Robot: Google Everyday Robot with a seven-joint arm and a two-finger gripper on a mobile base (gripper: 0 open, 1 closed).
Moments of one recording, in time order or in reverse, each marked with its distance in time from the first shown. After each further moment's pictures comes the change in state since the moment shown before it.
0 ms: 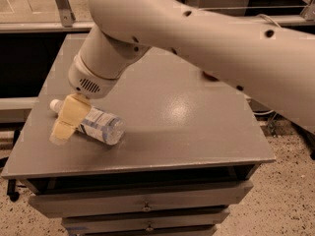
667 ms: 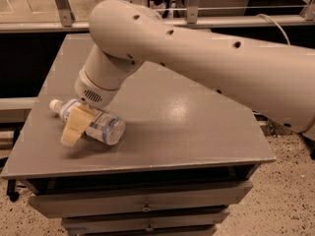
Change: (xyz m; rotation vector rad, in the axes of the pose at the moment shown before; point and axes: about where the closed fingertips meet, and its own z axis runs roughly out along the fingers) arm 0.028 -0.020 0.042 -0.014 0.057 0.046
